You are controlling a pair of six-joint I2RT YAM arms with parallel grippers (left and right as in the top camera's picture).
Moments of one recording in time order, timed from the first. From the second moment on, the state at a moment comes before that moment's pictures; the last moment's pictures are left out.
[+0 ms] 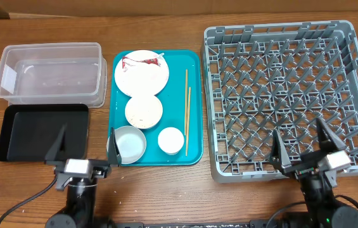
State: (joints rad) left arm 0.05 0.02 0.24 0.13 0.15 0.03; right arm 0.02 0.01 0.26 0.10 -0.24 0.07
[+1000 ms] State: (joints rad) left arm 0.03 1.26 1.47 -0.59 0.29 0.06; right arm 0.02 0.96 1.22 -0.62 -0.25 -0.01
